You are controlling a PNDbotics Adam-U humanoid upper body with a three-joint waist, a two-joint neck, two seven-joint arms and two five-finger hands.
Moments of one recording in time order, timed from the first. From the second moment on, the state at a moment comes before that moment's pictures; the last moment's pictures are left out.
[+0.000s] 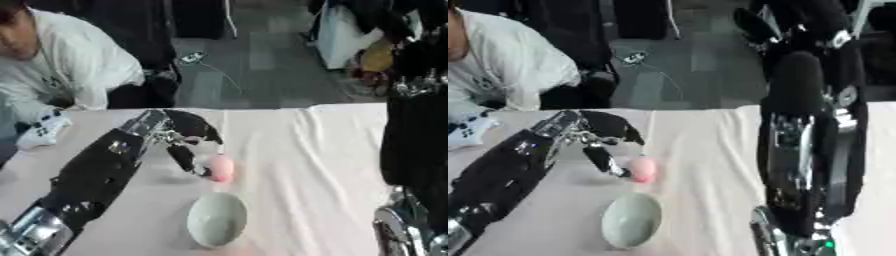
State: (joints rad) left arm -0.95 0.52 -0.32 -0.78 -1.22 -0.61 -0.33; right arm -0.58 0.16 0.34 -1.98 0.16 -0.34 -0.03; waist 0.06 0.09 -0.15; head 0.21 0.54
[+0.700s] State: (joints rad) left arm -0.95 0.49 -0.30 -0.73 -1.24 -0.62 -0.31; right arm -0.59 0.18 0.35 -1.98 0.14 -0.35 -0.02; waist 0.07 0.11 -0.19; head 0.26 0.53
